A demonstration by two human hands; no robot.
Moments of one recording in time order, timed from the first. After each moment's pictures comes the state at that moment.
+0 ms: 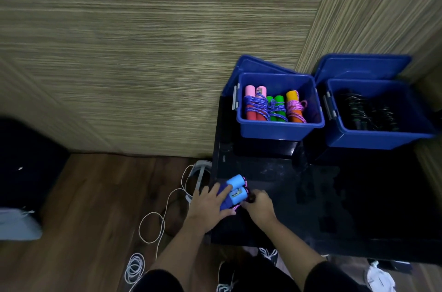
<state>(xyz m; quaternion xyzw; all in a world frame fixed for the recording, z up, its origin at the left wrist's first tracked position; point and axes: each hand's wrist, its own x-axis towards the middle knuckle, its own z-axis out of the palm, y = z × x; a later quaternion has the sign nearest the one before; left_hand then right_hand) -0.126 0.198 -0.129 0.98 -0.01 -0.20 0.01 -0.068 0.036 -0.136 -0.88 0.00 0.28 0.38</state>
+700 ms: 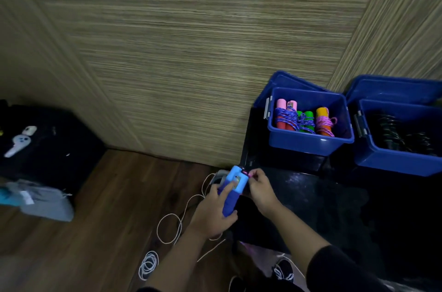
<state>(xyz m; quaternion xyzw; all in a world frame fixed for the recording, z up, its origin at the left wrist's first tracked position) -0.187 0.224 -0.090 0.95 0.10 -0.02 0.30 -0.070 0.109 -0.082 -0.69 0.06 0.33 0.65</state>
